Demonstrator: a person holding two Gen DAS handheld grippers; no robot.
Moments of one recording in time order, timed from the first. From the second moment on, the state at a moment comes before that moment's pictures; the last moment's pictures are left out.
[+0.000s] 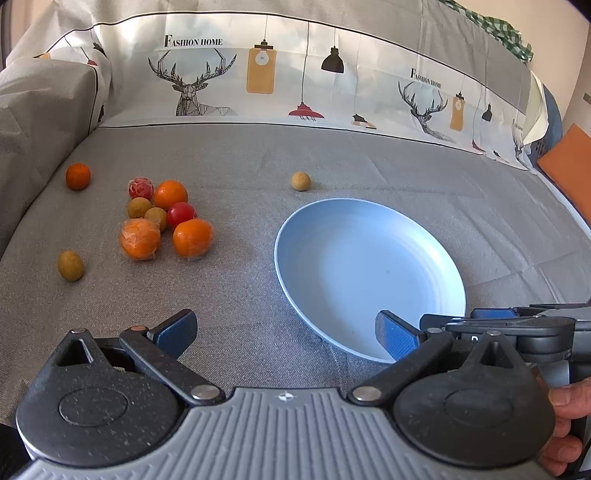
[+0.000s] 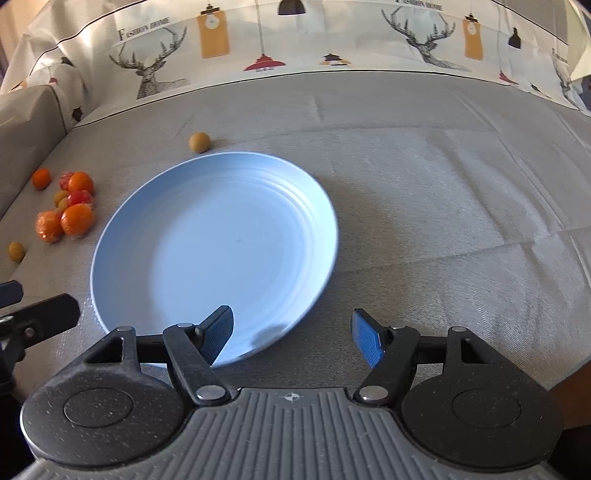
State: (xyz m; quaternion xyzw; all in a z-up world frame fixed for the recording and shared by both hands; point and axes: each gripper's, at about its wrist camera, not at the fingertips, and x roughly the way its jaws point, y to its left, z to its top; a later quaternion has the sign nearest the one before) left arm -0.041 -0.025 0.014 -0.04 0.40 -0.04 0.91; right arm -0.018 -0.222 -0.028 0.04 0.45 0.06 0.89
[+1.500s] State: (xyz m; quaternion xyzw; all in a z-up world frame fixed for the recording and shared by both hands) left arm -0.009 0.103 0.065 -0.11 0.35 -0.06 0.93; right arm -0.031 -0.215 0.018 0.05 0.33 0.12 0.94
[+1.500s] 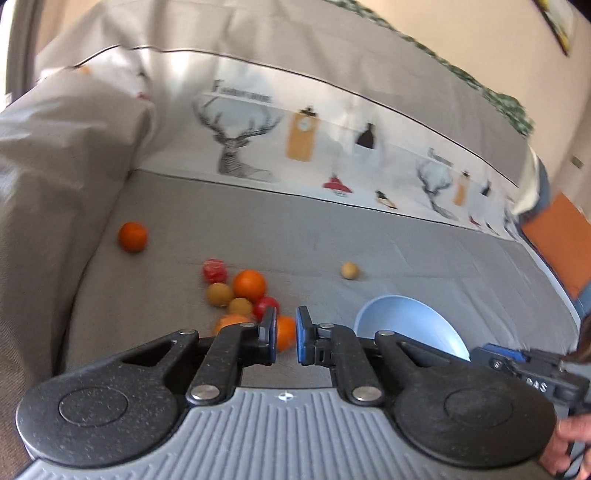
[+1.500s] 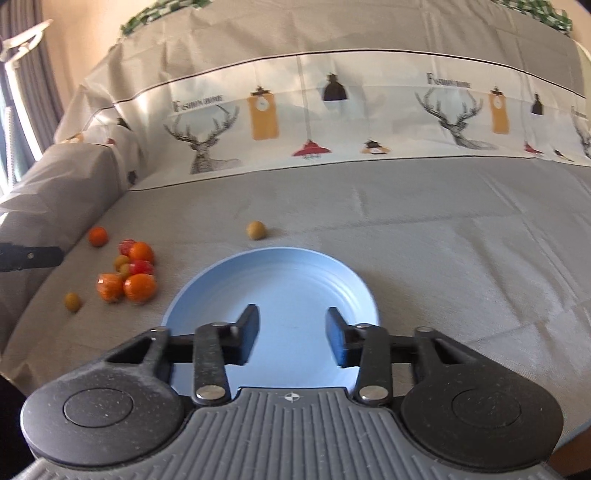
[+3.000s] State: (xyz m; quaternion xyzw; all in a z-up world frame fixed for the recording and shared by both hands) left arm 0.055 0.167 0.006 -0.19 0.51 0.16 0.82; right arm 0.075 -0.038 -0.036 0.01 0.38 0.26 0.89
